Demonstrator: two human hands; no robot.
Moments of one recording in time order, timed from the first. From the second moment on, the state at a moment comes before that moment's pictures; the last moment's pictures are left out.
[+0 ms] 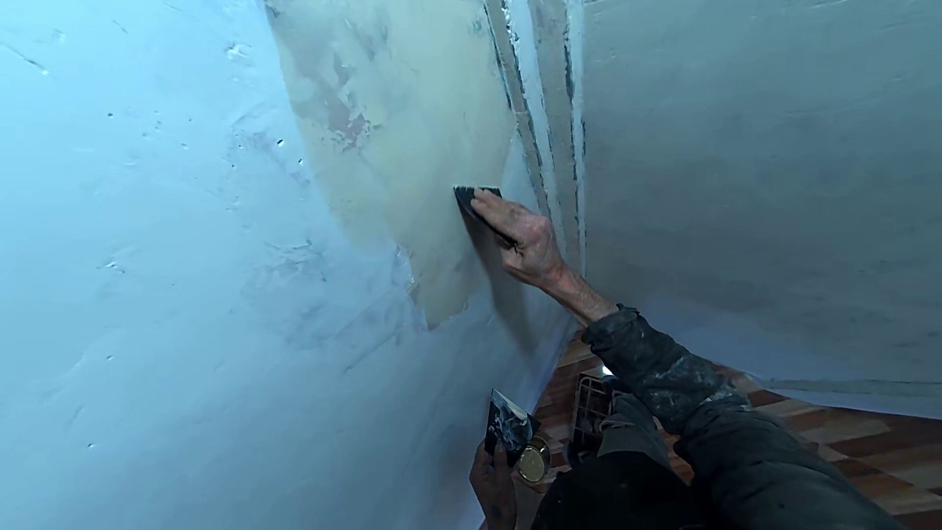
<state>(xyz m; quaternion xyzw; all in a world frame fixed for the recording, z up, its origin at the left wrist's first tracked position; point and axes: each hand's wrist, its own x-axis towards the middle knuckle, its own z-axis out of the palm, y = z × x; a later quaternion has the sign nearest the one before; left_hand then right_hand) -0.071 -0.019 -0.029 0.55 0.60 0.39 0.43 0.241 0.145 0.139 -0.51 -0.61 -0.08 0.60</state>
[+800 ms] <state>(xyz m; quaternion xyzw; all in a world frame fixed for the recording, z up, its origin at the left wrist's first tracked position) -0.060 -0.036 -0.013 0.57 0.59 0.39 0.41 0.220 0.096 0.058 -0.51 -0.56 0.14 0.64</state>
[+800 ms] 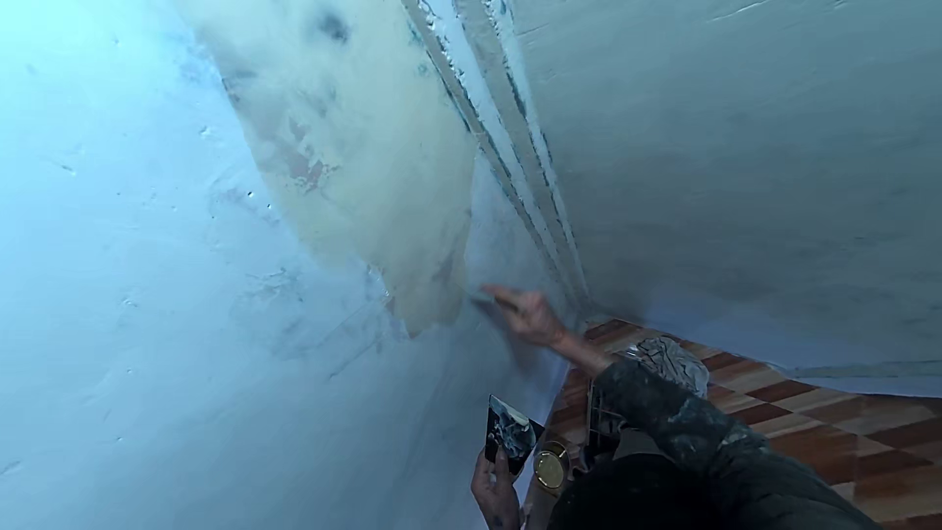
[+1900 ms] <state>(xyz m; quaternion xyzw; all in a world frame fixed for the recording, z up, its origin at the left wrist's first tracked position) 0.097 0.034 0.151 0.32 0.40 0.49 0.70 0.316 -0.012 0.111 -0.47 -0.51 0.18 0.70</state>
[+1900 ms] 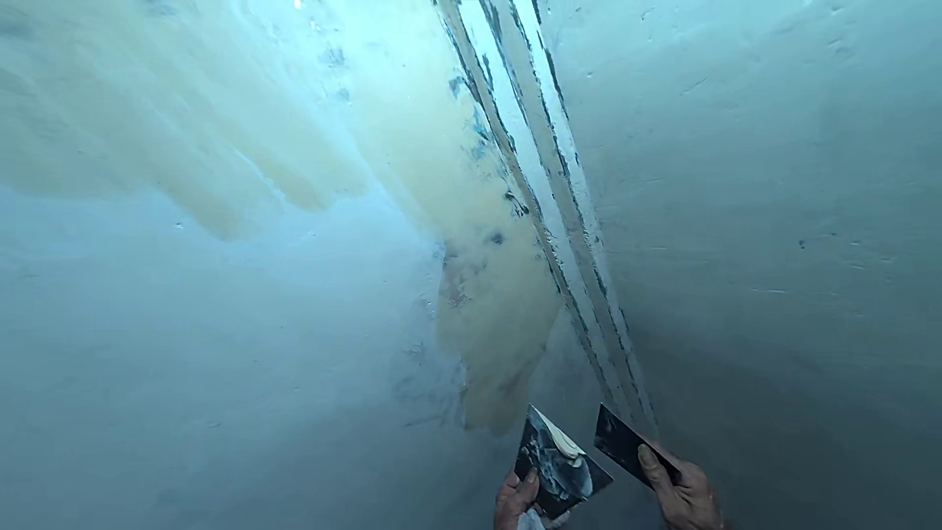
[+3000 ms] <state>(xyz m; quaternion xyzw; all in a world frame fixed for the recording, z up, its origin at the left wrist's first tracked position) 0.145 0.034 0.140 0.66 0.28 0.62 0.32 0.290 -0.017 0.160 -0.26 0.09 0.62 0.73</state>
